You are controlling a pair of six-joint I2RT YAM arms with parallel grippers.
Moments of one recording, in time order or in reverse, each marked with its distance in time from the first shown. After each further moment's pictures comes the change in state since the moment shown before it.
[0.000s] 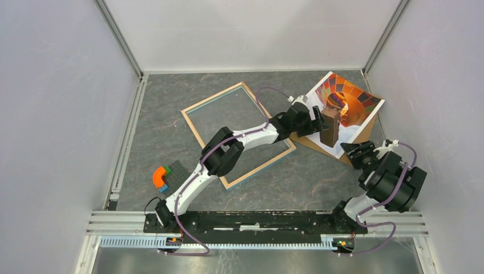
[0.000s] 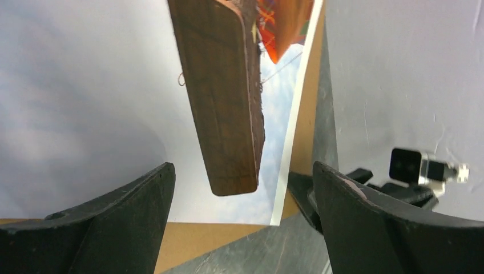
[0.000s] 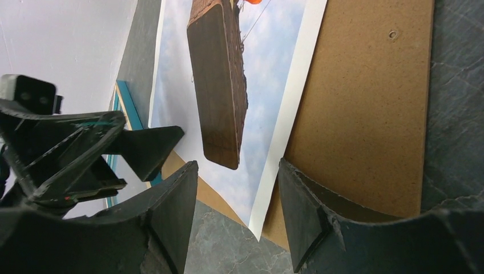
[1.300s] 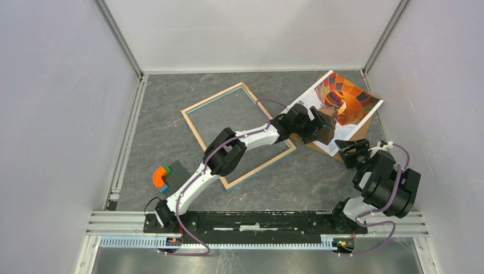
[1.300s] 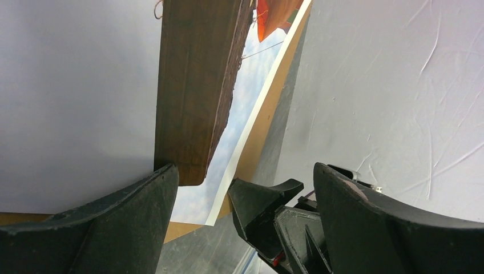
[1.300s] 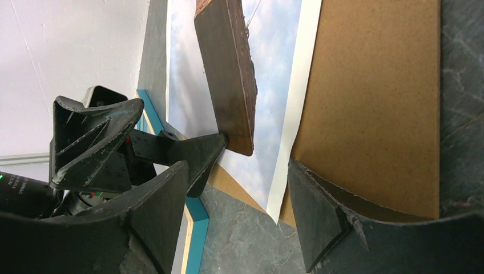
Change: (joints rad) left arm 0.001 0.106 0.100 -0.043 0.086 -0.398; right arm 0.117 -0.058 -0.043 0.014 0.115 0.190
